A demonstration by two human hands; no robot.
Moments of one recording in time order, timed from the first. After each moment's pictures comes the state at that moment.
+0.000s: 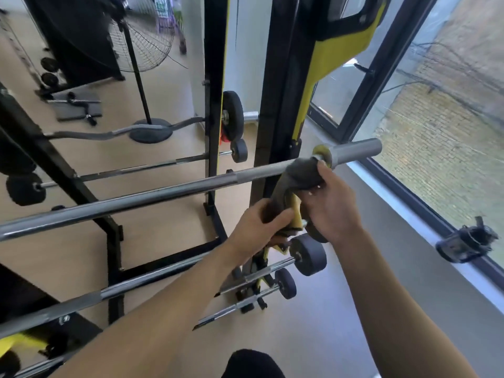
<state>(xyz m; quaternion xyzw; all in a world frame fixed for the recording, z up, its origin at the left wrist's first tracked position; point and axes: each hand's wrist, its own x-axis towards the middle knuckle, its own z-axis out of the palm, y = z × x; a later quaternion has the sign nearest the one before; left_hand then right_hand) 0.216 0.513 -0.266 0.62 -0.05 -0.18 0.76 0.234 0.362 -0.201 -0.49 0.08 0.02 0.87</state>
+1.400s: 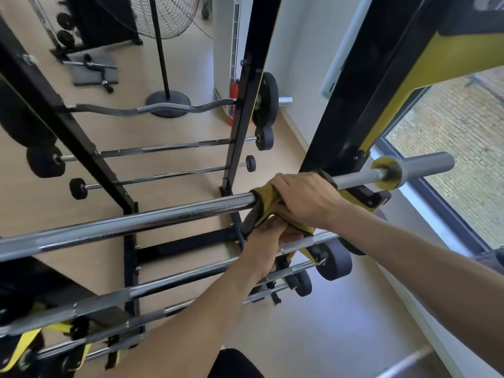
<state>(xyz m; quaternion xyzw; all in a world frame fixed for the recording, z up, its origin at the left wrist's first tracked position) 0.251 0.565 -0.317 0.49 0.14 -0.11 0.85 0.323 0.468 -0.222 -0.91 -0.42 -0.03 -0.04</state>
